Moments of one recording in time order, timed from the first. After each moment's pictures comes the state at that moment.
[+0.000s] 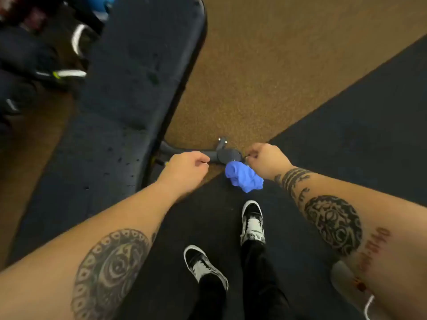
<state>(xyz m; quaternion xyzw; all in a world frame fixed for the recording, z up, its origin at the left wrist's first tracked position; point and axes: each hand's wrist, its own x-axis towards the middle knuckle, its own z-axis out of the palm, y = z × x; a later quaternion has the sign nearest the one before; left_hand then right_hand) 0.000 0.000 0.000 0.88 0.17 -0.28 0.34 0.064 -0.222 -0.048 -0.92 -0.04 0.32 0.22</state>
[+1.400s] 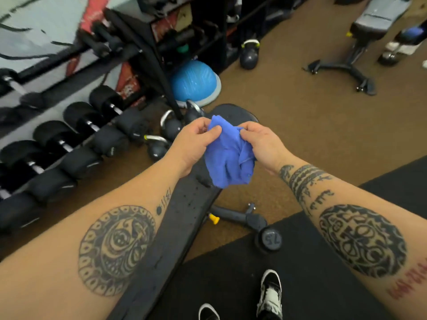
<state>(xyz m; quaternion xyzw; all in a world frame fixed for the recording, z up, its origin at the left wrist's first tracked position) 0.036 0.115 0.281 0.77 0.14 0.02 0.63 0.119 -0.055 0.248 -0.72 -0.14 0.23 0.64</state>
